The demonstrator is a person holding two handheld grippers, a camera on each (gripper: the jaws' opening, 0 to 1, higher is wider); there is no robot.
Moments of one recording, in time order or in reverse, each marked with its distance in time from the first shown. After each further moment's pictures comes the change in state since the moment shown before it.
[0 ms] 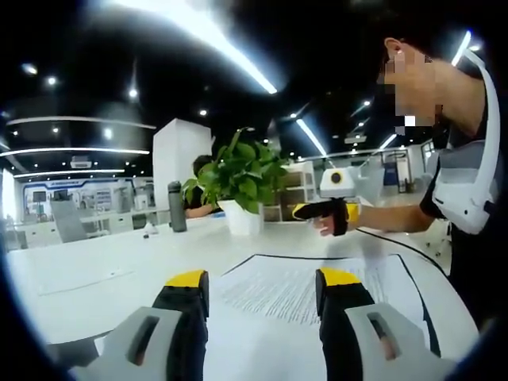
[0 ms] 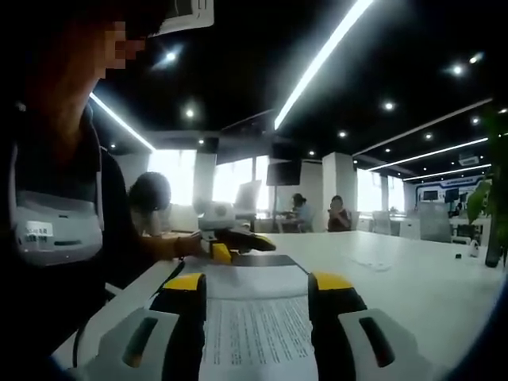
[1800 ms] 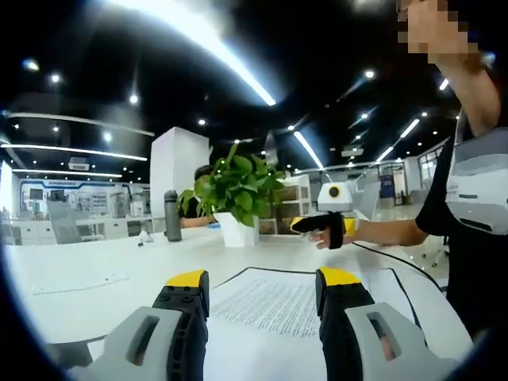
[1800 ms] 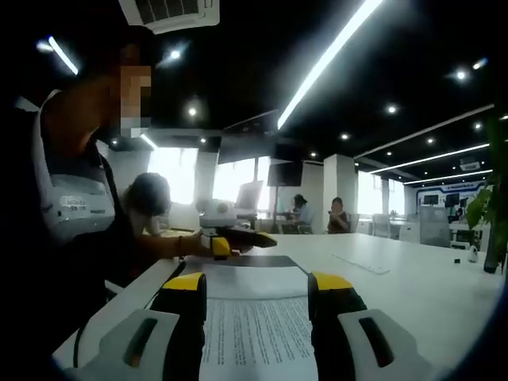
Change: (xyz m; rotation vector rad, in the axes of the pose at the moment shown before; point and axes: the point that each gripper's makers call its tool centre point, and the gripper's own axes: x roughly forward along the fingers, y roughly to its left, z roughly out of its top) left arm -0.003 0.001 0.014 -0.028 -0.069 -0.025; right arm 0.001 0.003 0.001 -0.019 0.001 -0.004
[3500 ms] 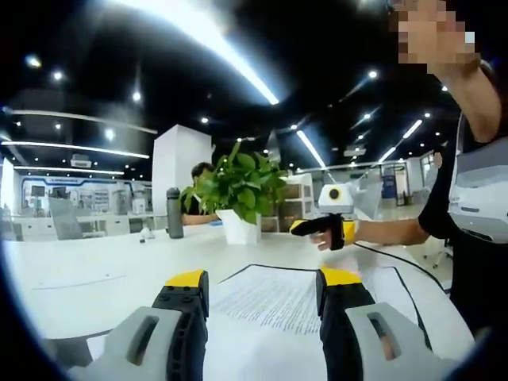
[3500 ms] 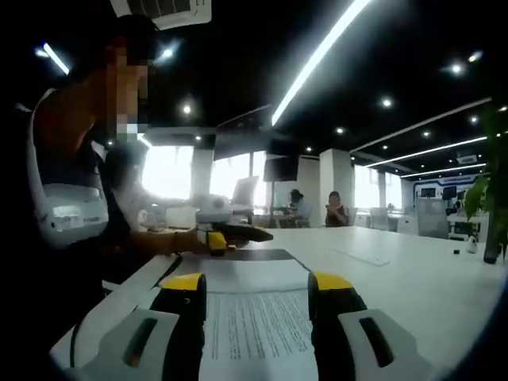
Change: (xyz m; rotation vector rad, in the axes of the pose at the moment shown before) left arm 0.002 0.001 -0.007 -0.011 0.012 0.012; right arm 0.001 -0.005 -0.011 0.022 0.023 -0.011
